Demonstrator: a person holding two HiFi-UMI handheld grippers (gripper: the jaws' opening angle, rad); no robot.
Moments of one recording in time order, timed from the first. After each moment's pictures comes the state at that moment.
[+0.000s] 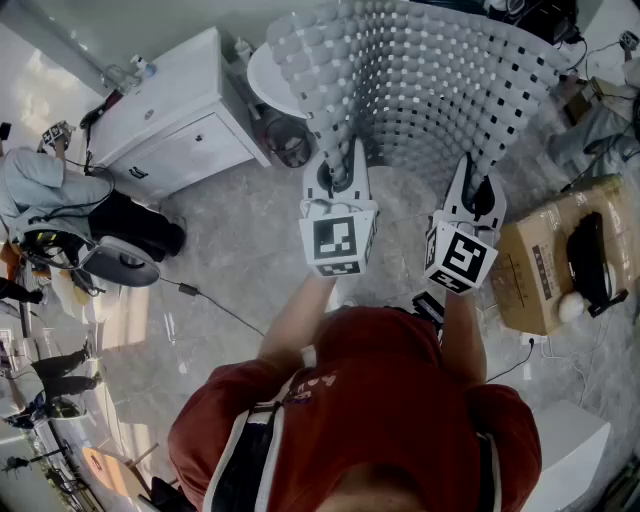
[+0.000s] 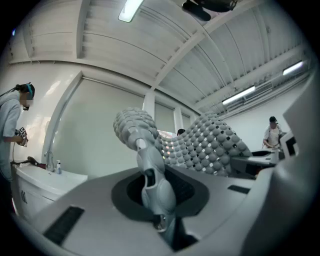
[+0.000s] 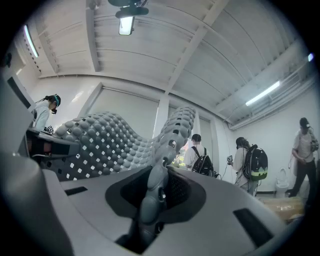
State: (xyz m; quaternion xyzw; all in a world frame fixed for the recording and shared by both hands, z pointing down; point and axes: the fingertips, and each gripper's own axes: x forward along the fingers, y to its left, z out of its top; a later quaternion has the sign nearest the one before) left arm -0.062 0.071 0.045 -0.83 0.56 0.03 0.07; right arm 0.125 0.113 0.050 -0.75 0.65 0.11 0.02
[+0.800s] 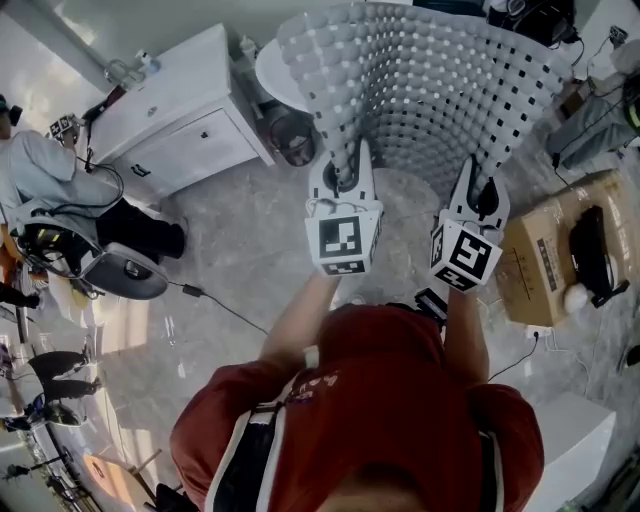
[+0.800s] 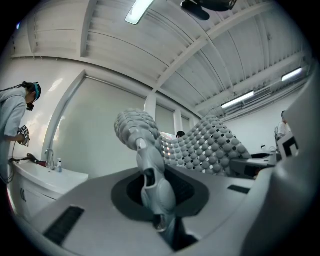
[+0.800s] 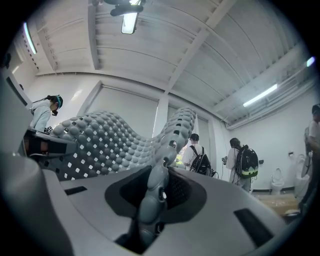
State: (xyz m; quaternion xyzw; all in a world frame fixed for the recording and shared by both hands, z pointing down) left arm -0.098 0.102 0.048 -0.84 0.54 0.03 0.06; right arm 0.093 0.145 0.055 -0.77 0.64 0.09 0.01
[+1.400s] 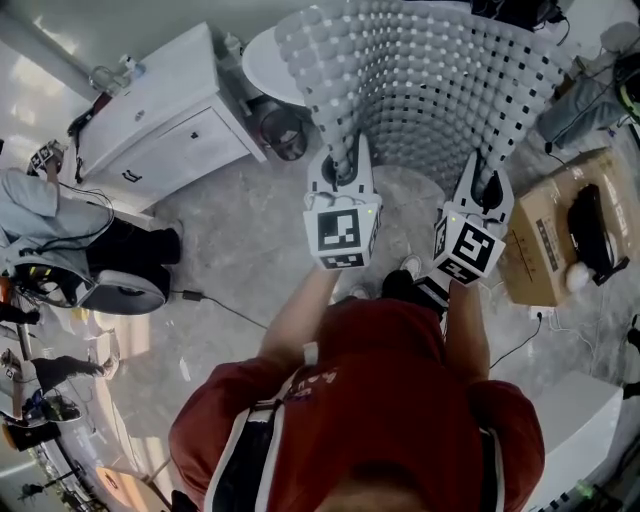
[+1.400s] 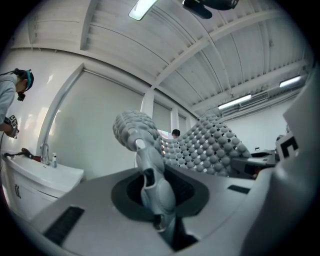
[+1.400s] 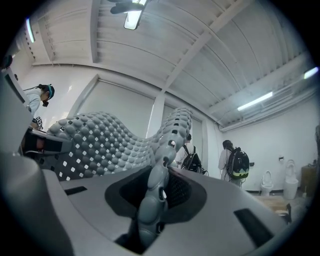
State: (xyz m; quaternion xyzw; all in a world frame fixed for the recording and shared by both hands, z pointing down) left arm -0.103 0.103 0.064 -0.85 0.52 0.03 0.04; right arm 0.095 0.160 0.066 -0.79 0.60 0.09 -0.01
